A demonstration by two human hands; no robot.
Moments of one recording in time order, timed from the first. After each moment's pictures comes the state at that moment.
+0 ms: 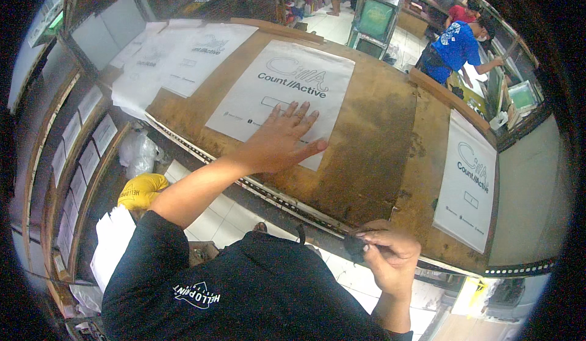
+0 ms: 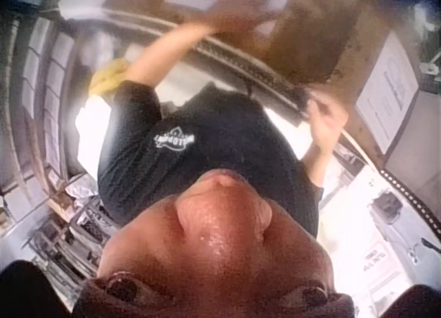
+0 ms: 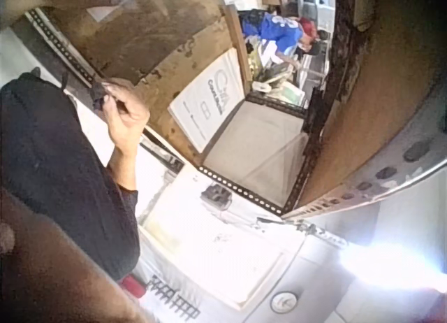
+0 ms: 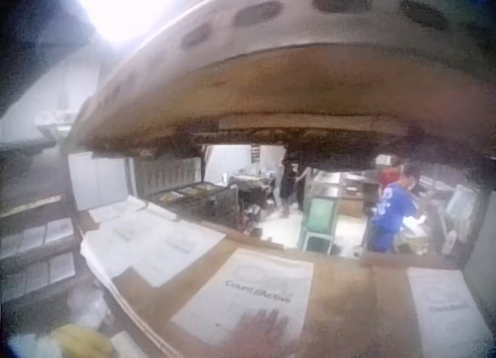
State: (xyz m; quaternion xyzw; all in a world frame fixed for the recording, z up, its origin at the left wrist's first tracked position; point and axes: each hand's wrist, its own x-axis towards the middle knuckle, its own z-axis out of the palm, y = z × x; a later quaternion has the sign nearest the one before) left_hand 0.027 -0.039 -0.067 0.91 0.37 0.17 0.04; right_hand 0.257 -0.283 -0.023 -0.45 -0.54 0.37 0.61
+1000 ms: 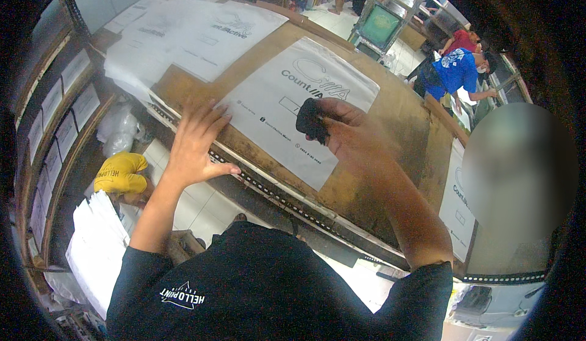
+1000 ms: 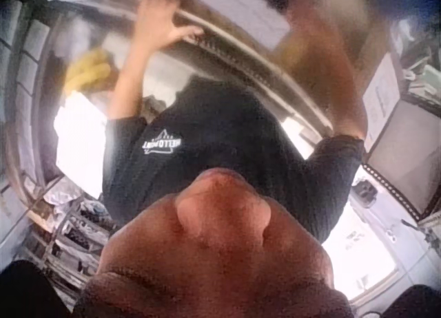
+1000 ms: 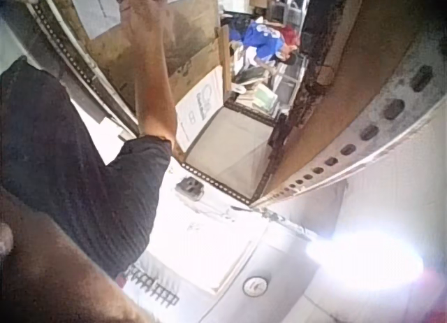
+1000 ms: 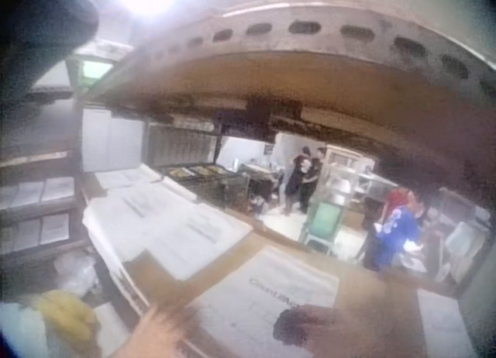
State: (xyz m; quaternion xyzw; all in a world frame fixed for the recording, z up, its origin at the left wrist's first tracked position) left_hand -0.197 -0.054 -0.077 0.85 0.42 0.30 -0.07; right_hand 0.148 -0.036 -0.006 -0.26 -0.48 0.72 0.44
